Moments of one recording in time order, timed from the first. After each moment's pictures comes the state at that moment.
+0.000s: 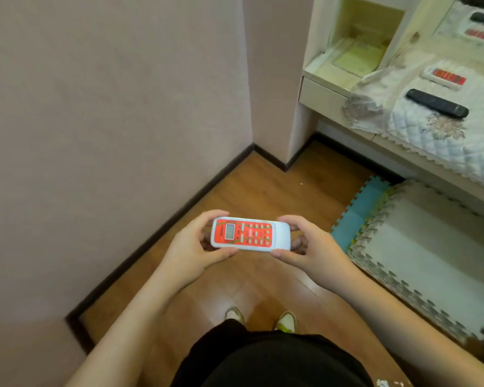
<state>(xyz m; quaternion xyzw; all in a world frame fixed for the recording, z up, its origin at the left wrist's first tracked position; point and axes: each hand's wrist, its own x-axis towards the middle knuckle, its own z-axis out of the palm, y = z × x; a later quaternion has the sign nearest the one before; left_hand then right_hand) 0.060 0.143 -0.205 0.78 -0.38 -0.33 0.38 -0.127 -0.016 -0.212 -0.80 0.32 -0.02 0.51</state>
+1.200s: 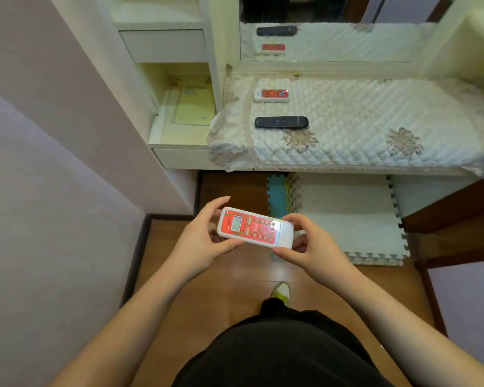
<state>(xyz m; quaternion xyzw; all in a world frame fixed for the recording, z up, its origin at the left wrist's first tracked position) 0.091 -0.237 -0.228 0.58 -0.59 -0.48 0.27 -0.144 -0.227 -0.225 -0.62 0.61 -0.20 0.46</state>
